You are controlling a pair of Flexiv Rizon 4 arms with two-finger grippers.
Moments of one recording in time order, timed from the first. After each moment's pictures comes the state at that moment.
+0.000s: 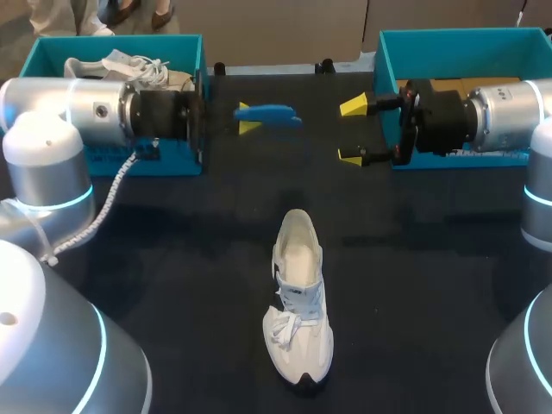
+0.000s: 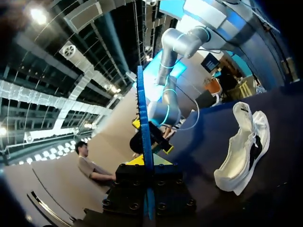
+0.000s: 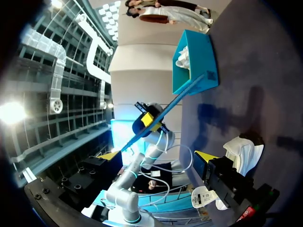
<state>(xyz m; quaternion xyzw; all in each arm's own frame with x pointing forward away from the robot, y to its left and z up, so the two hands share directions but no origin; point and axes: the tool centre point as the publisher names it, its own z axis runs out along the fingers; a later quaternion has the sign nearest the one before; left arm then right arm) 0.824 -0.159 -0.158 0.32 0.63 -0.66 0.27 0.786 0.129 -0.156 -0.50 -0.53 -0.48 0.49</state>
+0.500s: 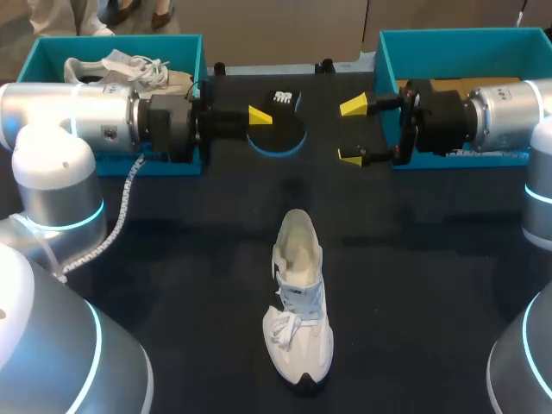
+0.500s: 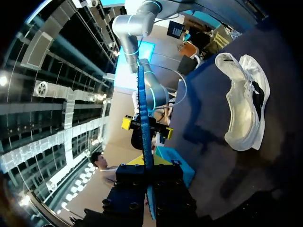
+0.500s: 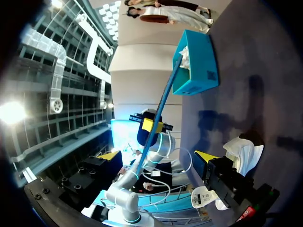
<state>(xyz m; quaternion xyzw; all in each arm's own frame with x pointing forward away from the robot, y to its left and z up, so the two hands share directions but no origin) 0.823 -0.168 -0.160 0.45 0.58 -0.53 0.43 0.786 0.129 -0.156 -0.50 -0.53 -0.48 0.49</state>
